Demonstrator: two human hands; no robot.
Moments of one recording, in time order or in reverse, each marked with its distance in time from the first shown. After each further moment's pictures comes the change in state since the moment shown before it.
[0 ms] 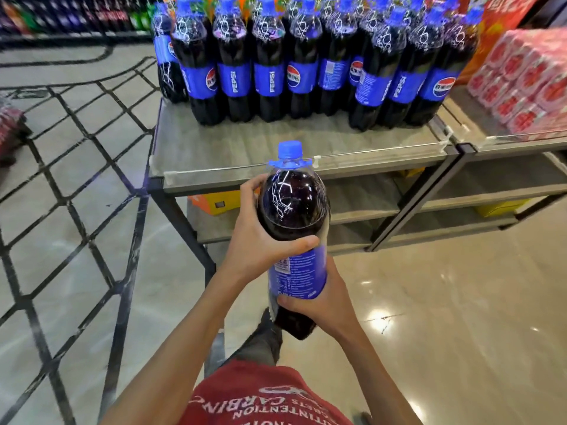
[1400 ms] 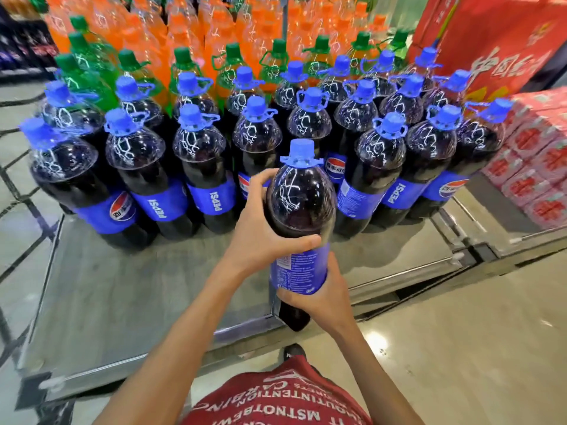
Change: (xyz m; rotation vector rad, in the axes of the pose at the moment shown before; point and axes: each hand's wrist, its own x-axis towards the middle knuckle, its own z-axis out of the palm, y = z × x) left_hand 0.440 -0.061 0.078 0.001 -0.172 0.064; right_hand 0.411 -0.049 -0.102 0.029 0.212 -0.009
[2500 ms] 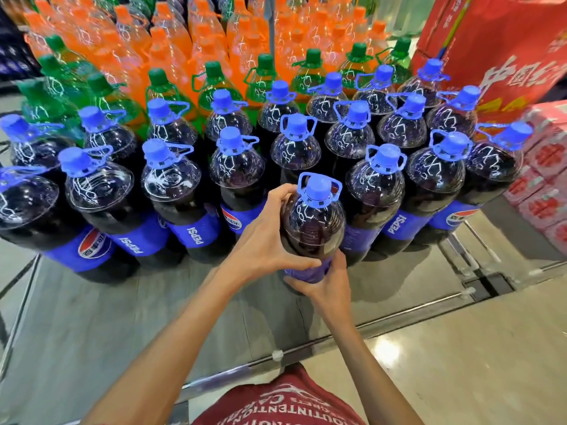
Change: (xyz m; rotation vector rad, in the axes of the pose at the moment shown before) left_hand 0.078 -0.020 0.025 0.328 -0.226 0.008; right_hand 0.115 0.046 -0.011 -0.099 0.166 0.004
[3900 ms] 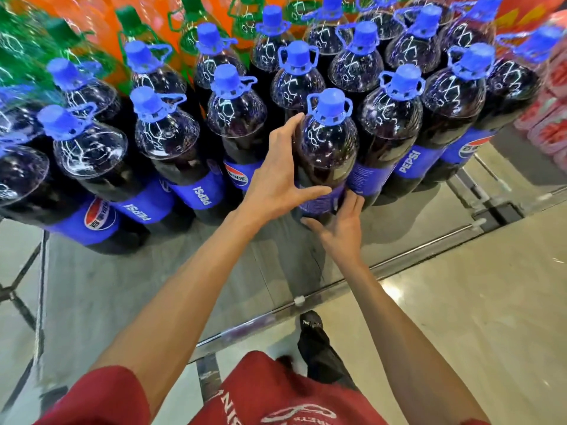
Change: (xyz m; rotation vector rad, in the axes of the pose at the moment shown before) left_hand 0.022 -0.031 0.006 0.116 0.056 0.142; right_hand 0.004 0.007 0.017 -0.198 0.150 -0.139
